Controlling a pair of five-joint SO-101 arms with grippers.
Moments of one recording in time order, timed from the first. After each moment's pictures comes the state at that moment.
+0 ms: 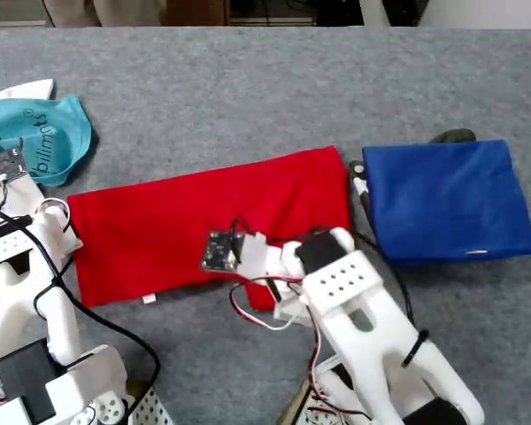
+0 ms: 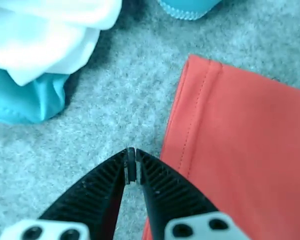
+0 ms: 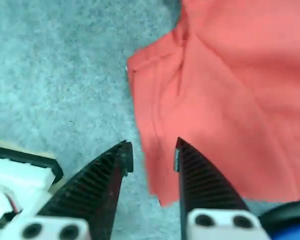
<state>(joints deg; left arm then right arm) -31.0 -15.6 50.1 38.6 -8.1 -31.6 -36.3 58.2 75.4 41.1</state>
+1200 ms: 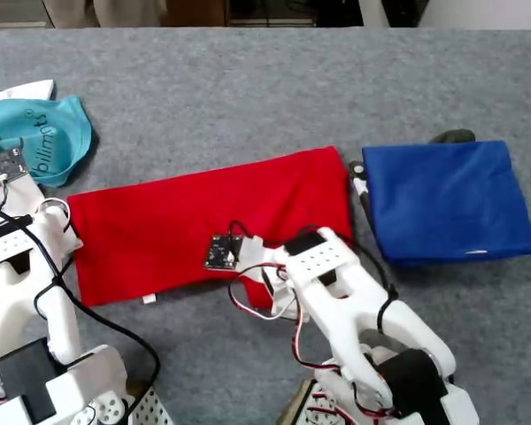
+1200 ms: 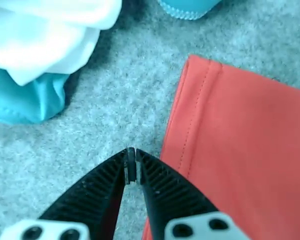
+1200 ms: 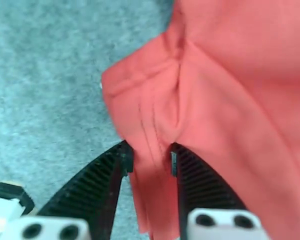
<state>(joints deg) -31.0 -15.6 50.1 38.6 -8.1 -29.5 -15.2 59.6 58.0 42.9</state>
